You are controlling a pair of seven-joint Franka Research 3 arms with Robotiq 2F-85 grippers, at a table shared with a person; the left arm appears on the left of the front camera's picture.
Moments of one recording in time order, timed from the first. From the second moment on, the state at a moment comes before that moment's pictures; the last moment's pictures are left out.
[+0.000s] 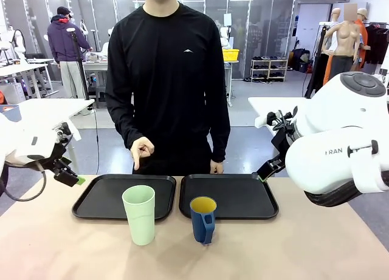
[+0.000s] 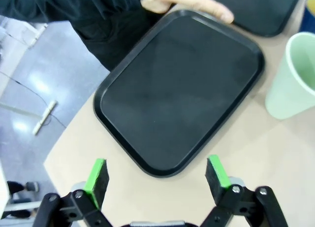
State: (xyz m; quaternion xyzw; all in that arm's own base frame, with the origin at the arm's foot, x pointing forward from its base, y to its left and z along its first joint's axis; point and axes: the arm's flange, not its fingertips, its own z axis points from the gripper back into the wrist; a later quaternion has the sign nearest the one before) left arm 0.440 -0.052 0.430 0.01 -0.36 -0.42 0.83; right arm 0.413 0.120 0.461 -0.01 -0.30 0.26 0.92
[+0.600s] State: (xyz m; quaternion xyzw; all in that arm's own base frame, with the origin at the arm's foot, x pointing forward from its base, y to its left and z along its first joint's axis) left arm 0.447 -0.028 0.416 0.02 -0.36 -0.42 0.83; right arm 0.413 0.120 0.461 -0.01 -0.30 0.26 0.92
